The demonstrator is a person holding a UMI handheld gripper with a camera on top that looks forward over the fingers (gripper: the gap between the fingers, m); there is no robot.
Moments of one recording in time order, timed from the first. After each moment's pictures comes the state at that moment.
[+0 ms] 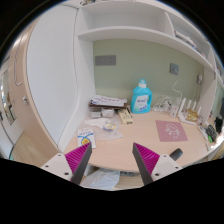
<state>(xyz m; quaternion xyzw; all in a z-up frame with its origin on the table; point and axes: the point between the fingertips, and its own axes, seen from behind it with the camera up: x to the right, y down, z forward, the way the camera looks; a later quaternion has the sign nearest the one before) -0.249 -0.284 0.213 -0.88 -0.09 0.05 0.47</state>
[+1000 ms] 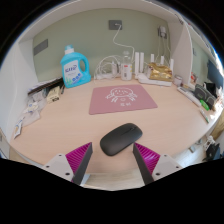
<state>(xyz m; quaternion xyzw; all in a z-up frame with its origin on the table) 0.084 -0.201 -0.013 -0.91 0.05 0.01 0.41</state>
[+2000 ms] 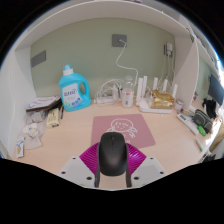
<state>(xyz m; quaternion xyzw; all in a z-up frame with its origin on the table) 0.091 -0.114 0.090 -0.89 0.04 -0.02 0.45</state>
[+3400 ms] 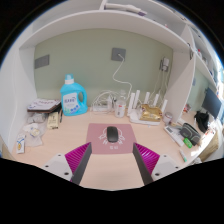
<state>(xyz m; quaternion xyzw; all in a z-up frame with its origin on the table) 0.117 -0.148 0.164 -0.88 0.01 -0.06 0.47</state>
